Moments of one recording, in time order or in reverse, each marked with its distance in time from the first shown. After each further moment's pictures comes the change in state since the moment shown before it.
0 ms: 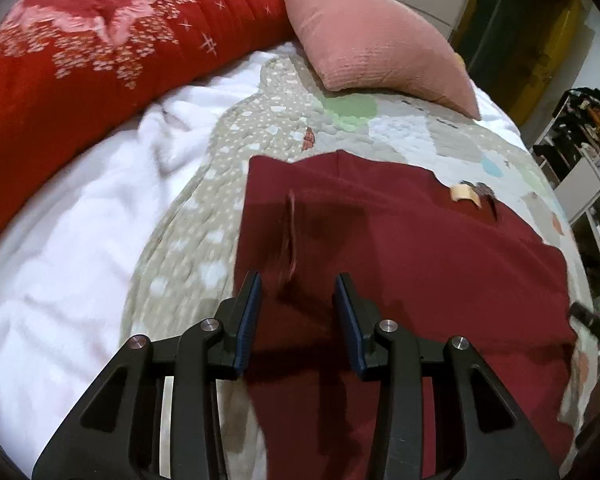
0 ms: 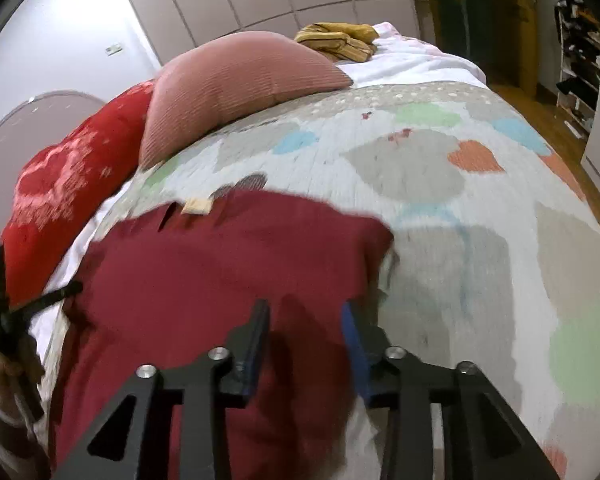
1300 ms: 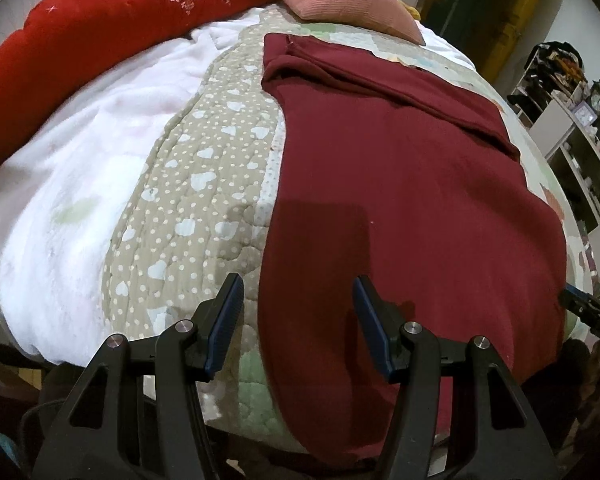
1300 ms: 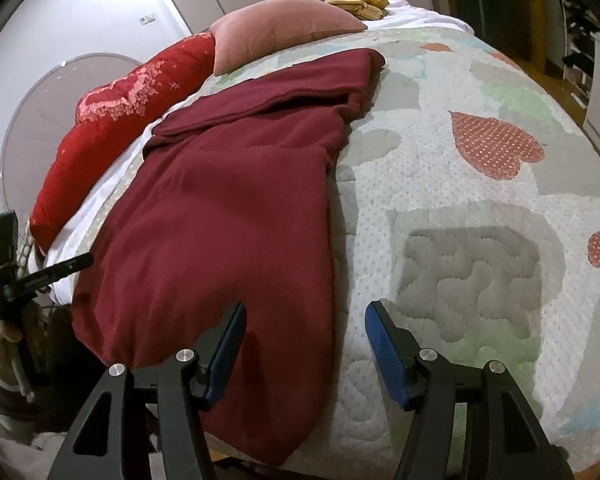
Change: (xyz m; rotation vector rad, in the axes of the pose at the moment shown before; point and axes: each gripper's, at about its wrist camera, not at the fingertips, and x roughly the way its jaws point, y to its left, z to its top) left arm -0.128 0.015 -0.192 0.094 0.097 -0.028; right arm -0.122 0.035 -0.219 -0.017 0.093 0.075
